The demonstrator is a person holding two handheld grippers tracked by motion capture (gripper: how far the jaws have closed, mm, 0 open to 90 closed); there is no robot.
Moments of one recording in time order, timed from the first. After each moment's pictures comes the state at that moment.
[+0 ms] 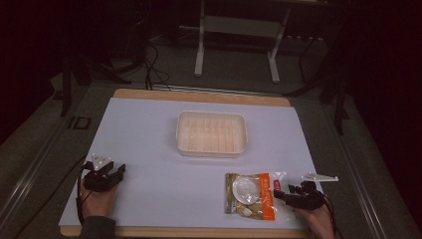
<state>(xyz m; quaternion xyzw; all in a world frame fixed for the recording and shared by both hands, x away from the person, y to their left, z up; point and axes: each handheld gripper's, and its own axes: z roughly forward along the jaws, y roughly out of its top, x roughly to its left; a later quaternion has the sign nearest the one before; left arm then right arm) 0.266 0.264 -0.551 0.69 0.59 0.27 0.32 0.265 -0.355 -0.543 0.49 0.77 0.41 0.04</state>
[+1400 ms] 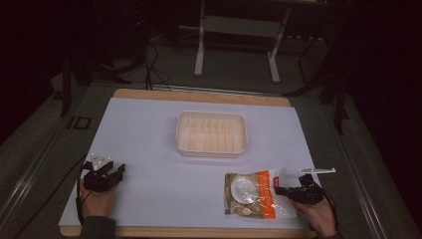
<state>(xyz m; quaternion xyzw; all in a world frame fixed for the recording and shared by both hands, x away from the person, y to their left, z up) 0.265 0.265 -0.551 0.68 0.60 0.27 0.32 0.273 -0.343 -0.520 0.51 0.77 0.38 -0.02</state>
